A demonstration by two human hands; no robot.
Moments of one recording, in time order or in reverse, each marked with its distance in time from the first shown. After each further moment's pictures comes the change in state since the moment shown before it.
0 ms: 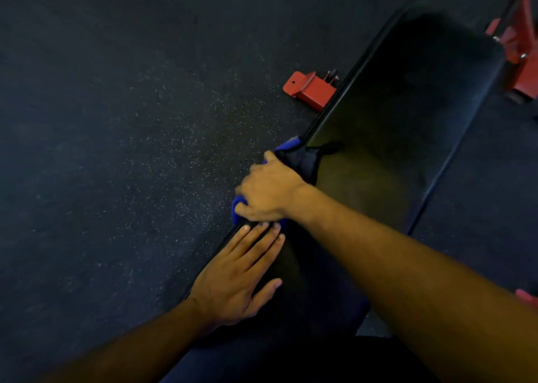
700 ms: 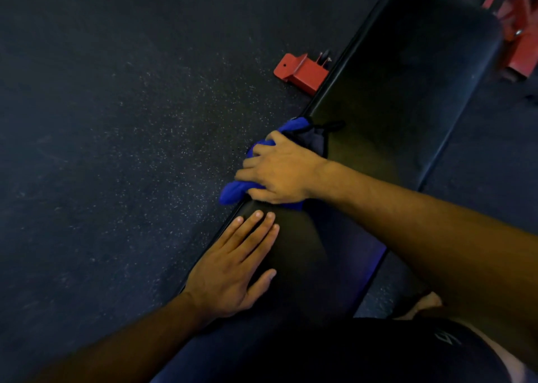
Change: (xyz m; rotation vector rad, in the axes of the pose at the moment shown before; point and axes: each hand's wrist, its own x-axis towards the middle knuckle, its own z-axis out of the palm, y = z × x) left_hand 0.000 0.000 0.002 -0.012 -0.003 0.005; right_hand -0.026 0.039 0.013 -0.066 0.141 -0.131
